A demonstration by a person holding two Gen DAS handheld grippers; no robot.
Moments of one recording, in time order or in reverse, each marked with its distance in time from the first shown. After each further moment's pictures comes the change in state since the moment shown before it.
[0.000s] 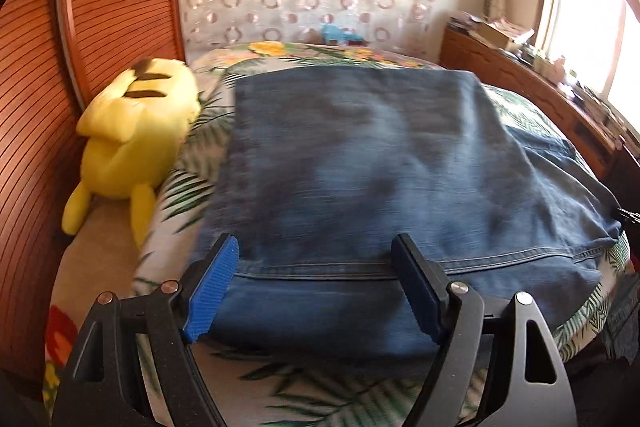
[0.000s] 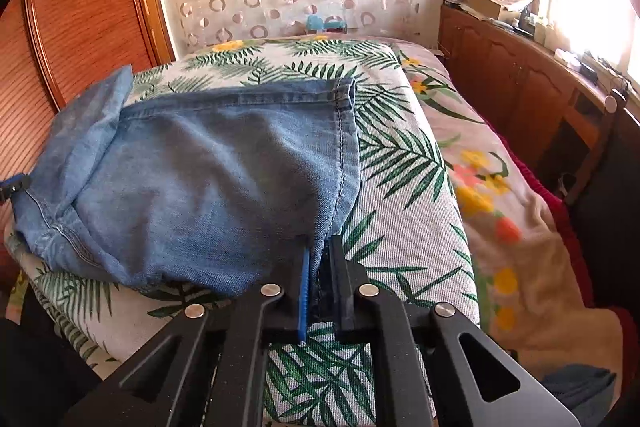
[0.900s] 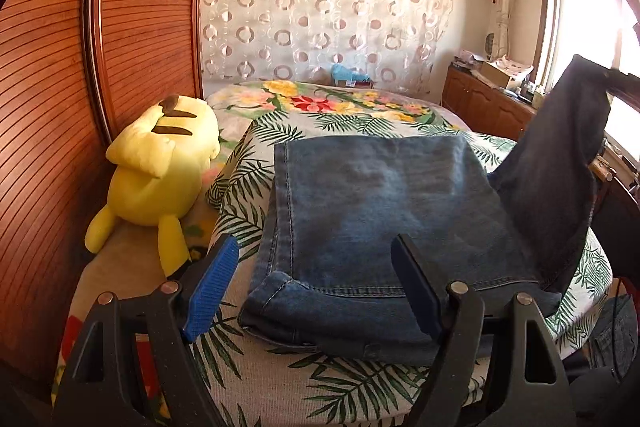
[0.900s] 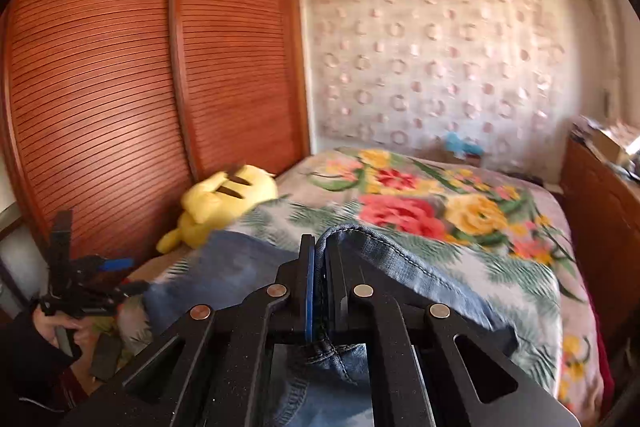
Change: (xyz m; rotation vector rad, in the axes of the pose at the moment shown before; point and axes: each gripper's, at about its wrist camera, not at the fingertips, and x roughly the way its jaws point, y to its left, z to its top) left arm -0.061 0.019 0.016 -0.021 -0.138 -0.009; right arm -0.057 0.175 0.152 -0.306 -0.329 0.400
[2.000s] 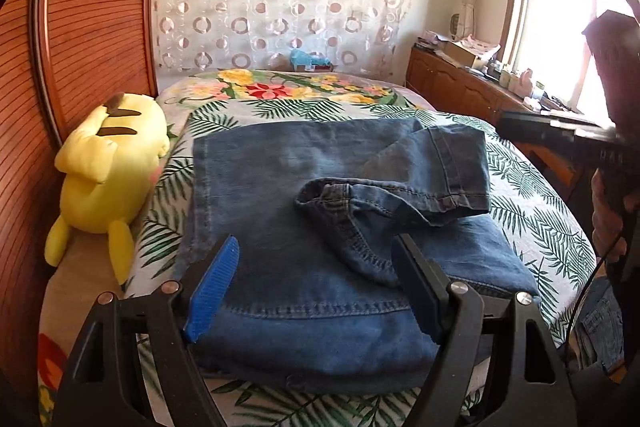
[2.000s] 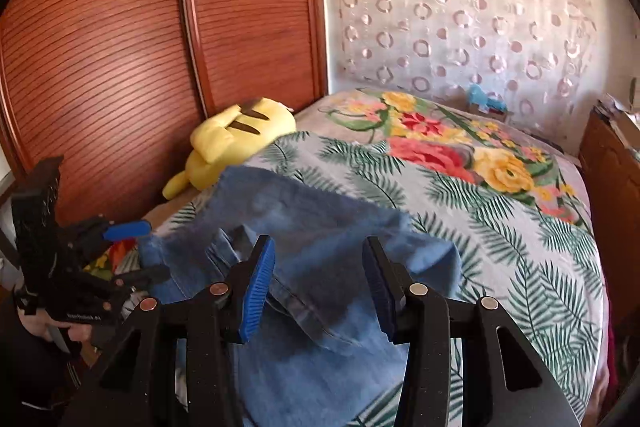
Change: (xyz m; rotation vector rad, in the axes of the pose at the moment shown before) left arm 0.040 -0.051 0.007 0.059 0.067 -0.131; right arm 0.088 0.047 -0.022 -0.016 0.229 0.013
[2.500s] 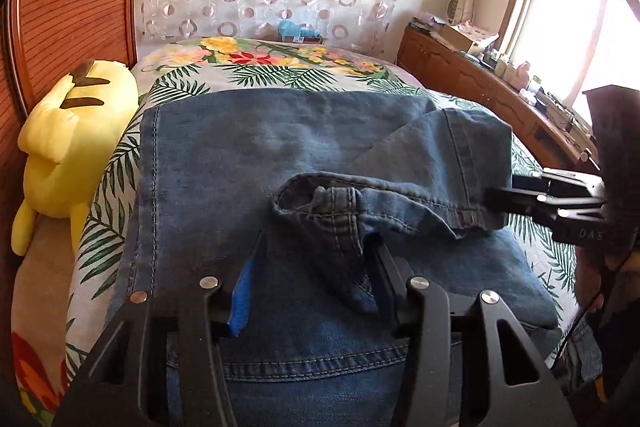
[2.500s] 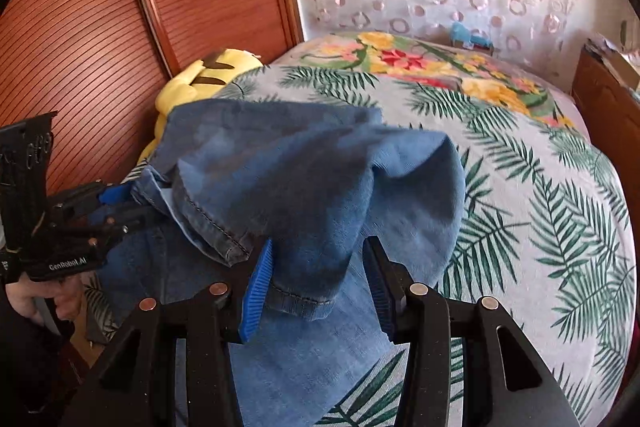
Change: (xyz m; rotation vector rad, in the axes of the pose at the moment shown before) left arm 0.051 0.003 0.008 -0.050 0.093 -0.070; right arm 0.050 -0.008 -0.007 0.133 0.168 -0.016
